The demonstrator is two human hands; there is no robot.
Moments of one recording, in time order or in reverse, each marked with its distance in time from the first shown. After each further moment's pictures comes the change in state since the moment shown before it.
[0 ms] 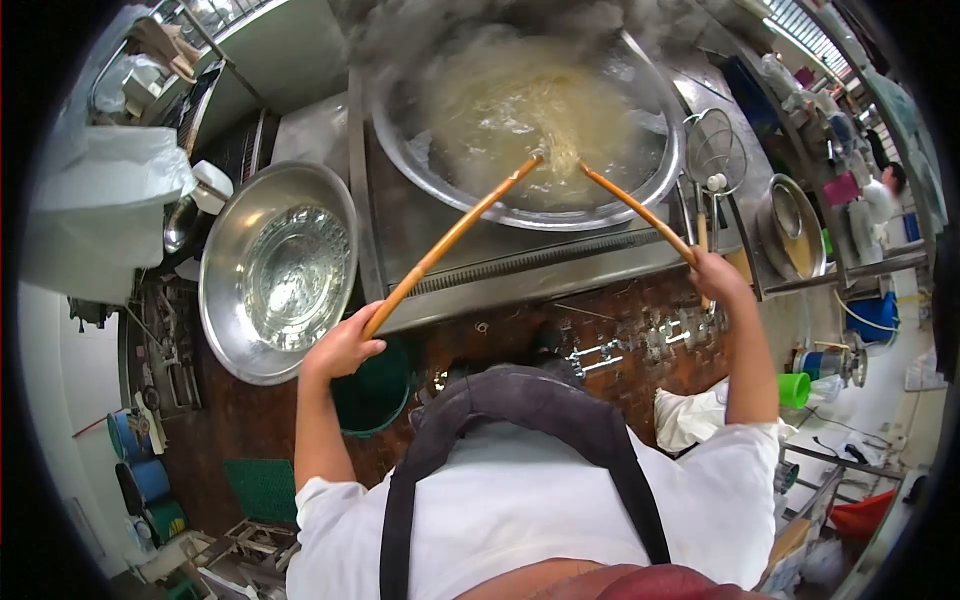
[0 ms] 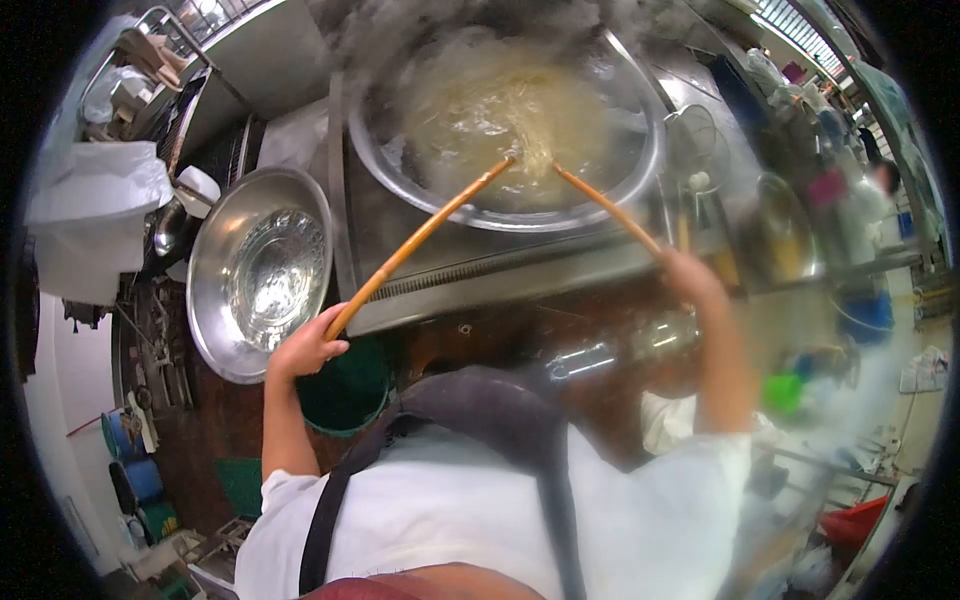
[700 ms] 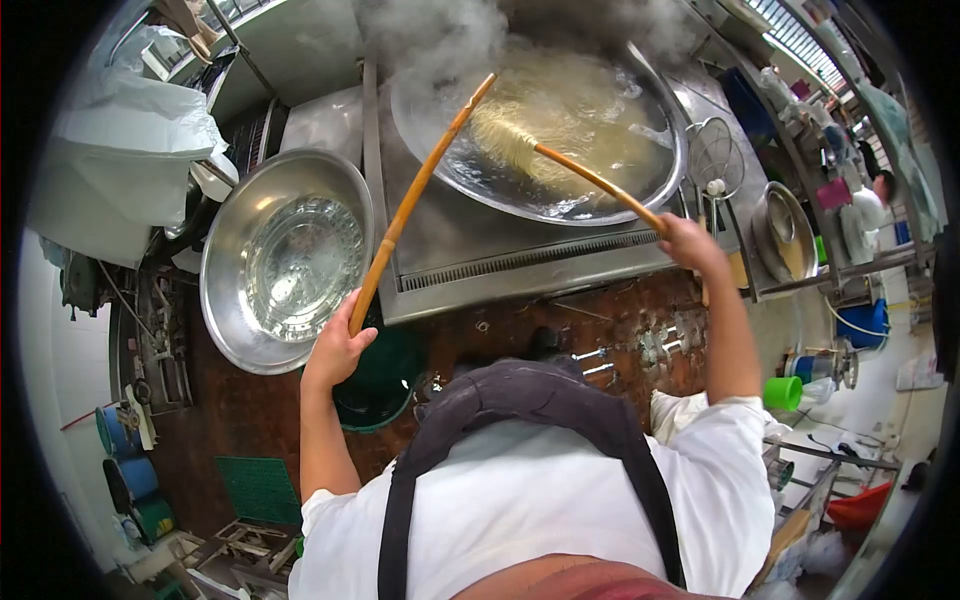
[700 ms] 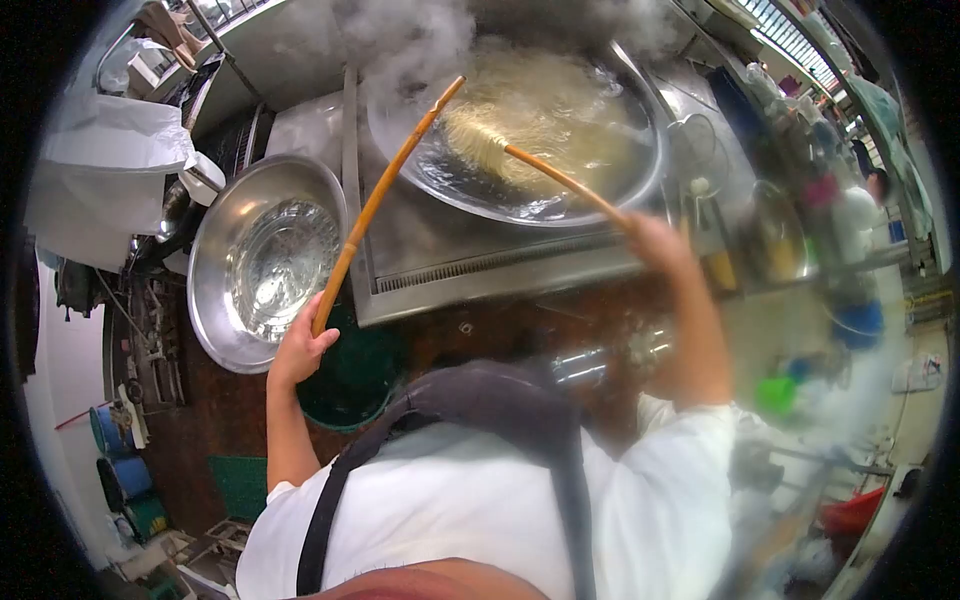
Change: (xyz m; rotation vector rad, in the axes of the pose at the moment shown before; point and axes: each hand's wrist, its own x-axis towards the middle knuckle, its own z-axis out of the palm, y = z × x) left_hand -0.064 -0.025 -0.008 -0.148 0.371 0.031; right_hand 0.011 -0.116 -0.012 0.048 0.195 -0.129
